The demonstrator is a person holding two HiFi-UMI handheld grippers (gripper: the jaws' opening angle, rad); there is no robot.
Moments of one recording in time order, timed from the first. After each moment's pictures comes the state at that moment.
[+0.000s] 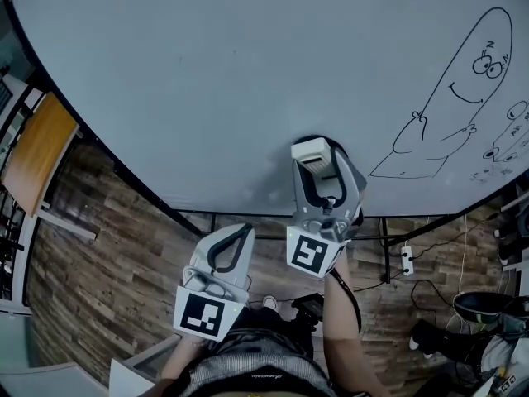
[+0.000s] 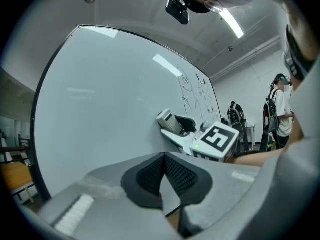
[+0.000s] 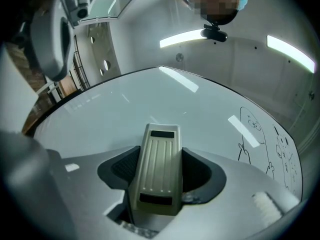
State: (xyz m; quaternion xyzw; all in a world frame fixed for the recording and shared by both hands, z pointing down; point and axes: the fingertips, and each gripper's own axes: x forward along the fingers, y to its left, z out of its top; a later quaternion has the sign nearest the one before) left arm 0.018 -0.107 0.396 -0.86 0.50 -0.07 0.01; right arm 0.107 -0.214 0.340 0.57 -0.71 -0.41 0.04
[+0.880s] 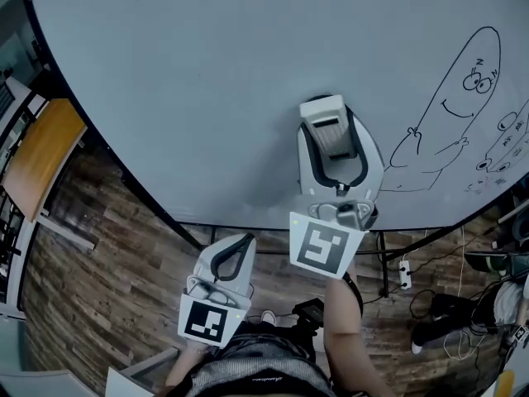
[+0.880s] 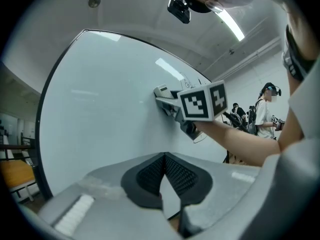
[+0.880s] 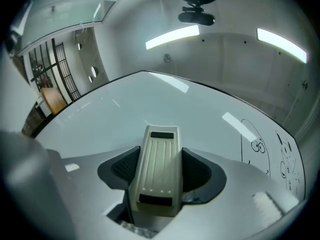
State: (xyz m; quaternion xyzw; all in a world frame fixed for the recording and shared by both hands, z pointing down) left arm 0.010 -0.103 0.385 -0.86 0.51 -0.05 0.02; right arm 0.090 -0.209 0.212 0.58 -0.71 -0.39 -0.01
